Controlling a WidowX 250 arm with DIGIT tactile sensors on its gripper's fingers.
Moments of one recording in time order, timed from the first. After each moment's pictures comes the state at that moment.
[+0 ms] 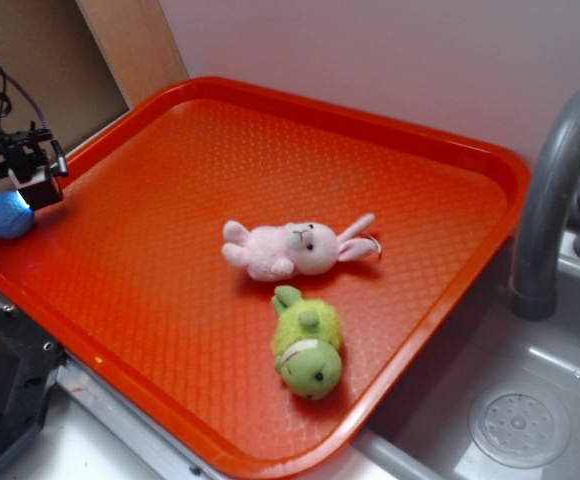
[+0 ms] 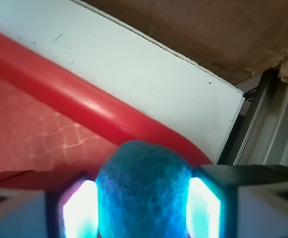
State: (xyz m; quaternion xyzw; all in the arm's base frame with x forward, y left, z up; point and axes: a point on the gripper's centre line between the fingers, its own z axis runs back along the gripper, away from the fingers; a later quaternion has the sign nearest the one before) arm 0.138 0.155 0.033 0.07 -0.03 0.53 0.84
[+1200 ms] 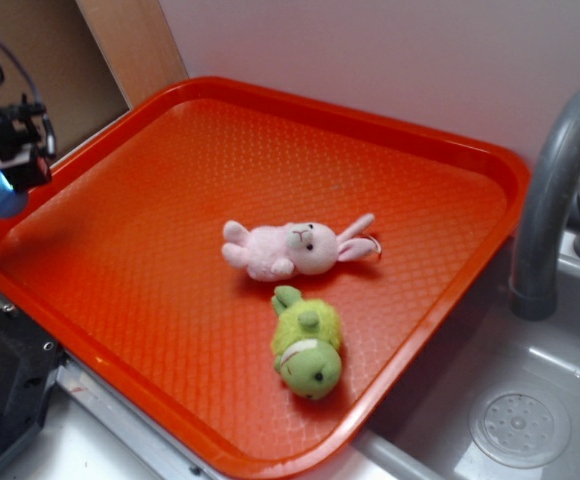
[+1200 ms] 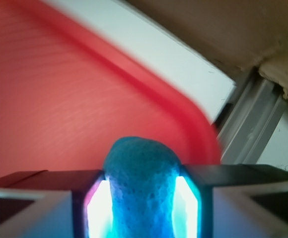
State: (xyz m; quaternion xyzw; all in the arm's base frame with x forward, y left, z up) arm 0.144 0.084 0.107 0.05 -0.06 0.40 0.91
